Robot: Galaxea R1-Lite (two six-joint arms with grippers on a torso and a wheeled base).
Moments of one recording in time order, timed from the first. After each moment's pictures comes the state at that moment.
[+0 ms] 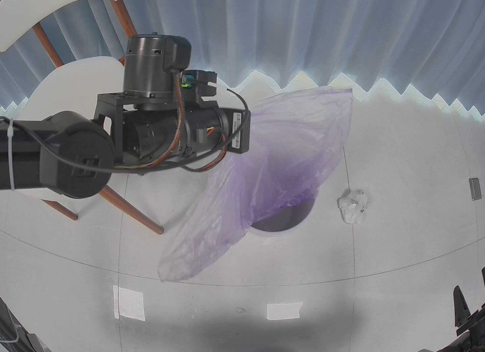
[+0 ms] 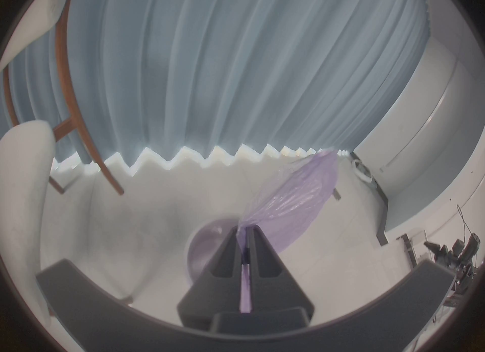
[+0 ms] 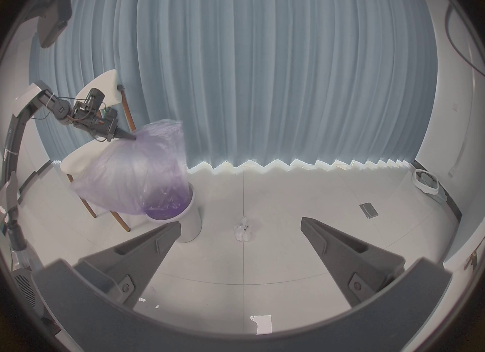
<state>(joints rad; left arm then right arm) -0.67 1.80 -1.38 -0.19 0.06 -0.11 0.00 0.02 -0.02 -0.01 0.01 0.01</state>
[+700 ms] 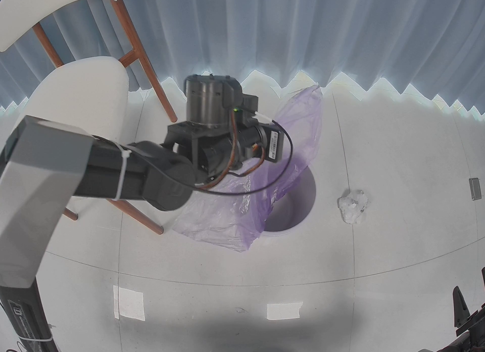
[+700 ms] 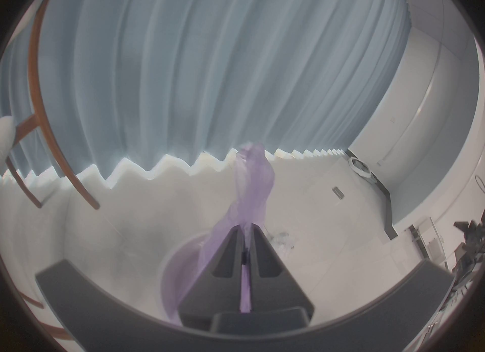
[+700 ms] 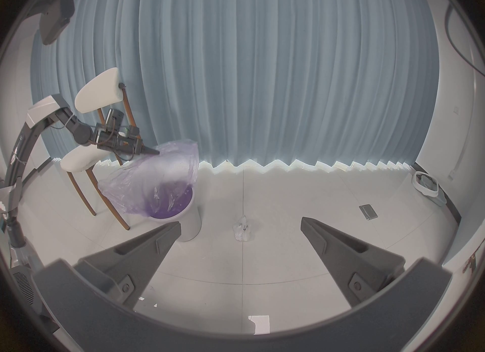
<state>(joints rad) -0.66 2.11 -1.53 -0.45 0.01 -0.02 0.00 0.02 -0.02 0.00 0.01 -0.01</state>
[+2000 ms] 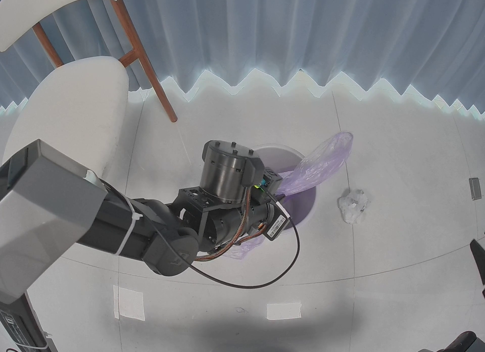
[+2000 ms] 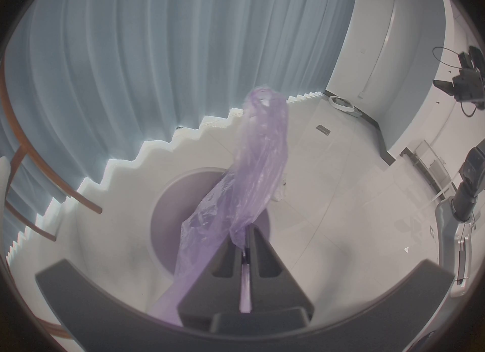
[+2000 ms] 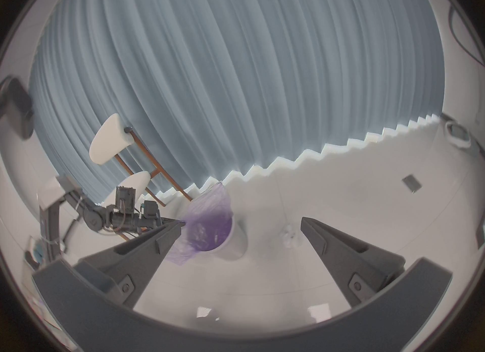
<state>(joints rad) -0.77 2.05 -1.17 -0.53 0.08 0.26 0.14 0.38 -0.21 -0.19 0.06 0.24</state>
